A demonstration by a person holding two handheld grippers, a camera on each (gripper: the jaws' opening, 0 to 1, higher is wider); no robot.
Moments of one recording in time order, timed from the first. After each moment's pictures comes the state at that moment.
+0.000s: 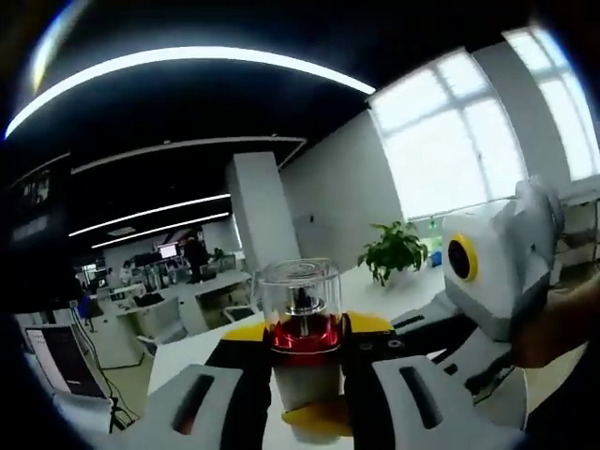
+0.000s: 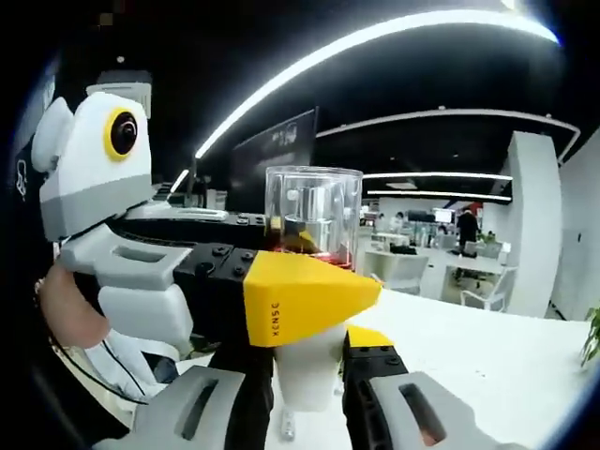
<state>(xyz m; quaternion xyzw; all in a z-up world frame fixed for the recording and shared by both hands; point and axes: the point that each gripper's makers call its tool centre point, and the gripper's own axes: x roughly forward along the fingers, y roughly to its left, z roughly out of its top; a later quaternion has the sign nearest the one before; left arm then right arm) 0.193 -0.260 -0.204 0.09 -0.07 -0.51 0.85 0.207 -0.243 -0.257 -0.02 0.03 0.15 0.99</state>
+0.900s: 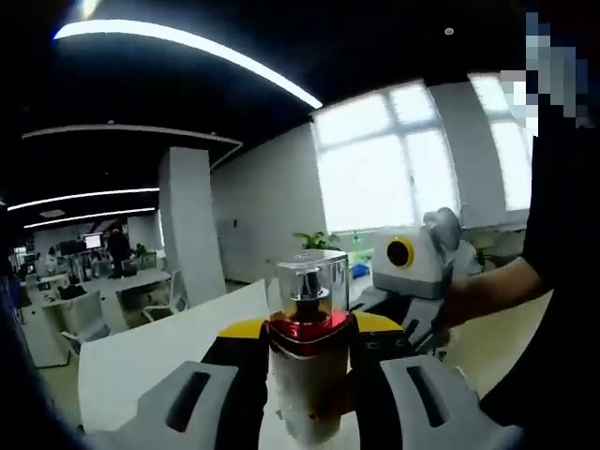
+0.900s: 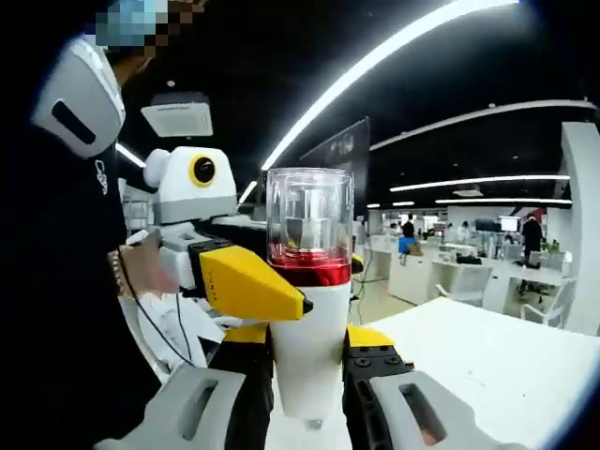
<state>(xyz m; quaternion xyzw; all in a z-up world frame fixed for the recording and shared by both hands) 0.140 -0.277 -0.234 0.03 -0.01 -0.70 0.72 0.157 -0.234 -0.275 -0.04 0.01 0.36 0.93</state>
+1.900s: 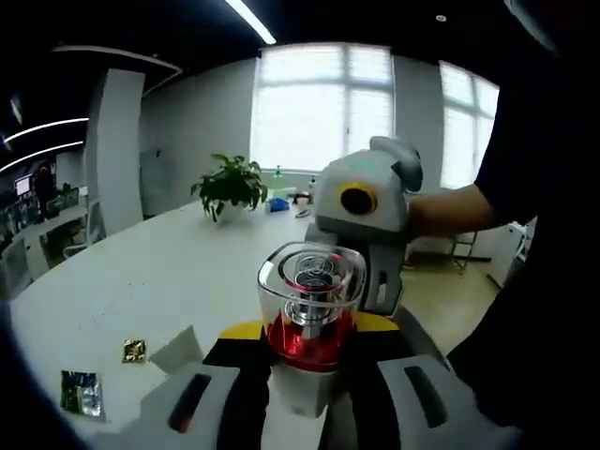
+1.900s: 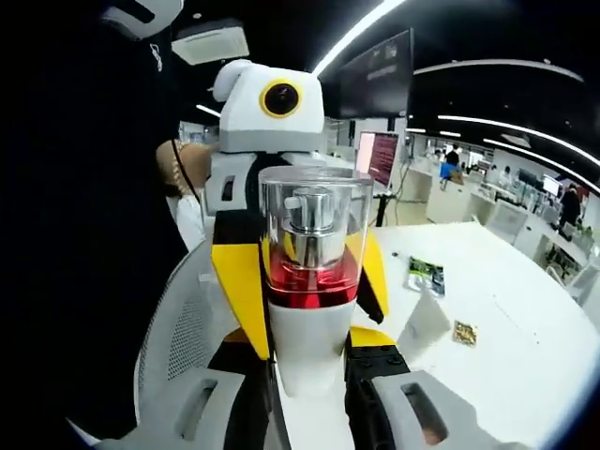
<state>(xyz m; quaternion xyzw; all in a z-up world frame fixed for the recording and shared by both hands) 0.086 -0.331 -0.378 0.11 0.13 -0.79 0.60 0.102 -0.288 -0.423 -0.10 0.21 0.40 0.89</state>
